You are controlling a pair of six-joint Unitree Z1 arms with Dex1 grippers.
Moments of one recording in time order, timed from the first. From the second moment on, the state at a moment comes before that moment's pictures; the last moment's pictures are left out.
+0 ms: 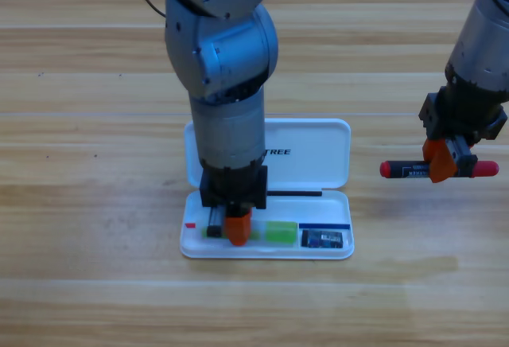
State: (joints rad) arm 0 -0.90 2.24 -1.75 1.04 0.00 0.70; arm 1 0.67 1.99 -1.60 1.07 0.04 -1.01
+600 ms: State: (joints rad) arm 0 -0.90 2.24 -1.75 1.04 0.00 0.69; arm 1 0.67 1.99 -1.60 1.07 0.04 -1.01
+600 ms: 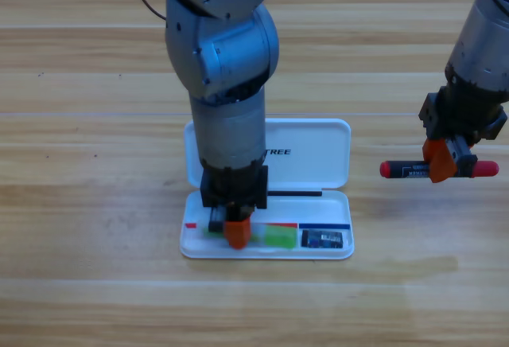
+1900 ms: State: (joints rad) arm 0 -0.76 1.82 -1.49 1.12 -0.05 0.73; arm 1 0.92 2.34 -2.16 1.23 -0.01 -0.78
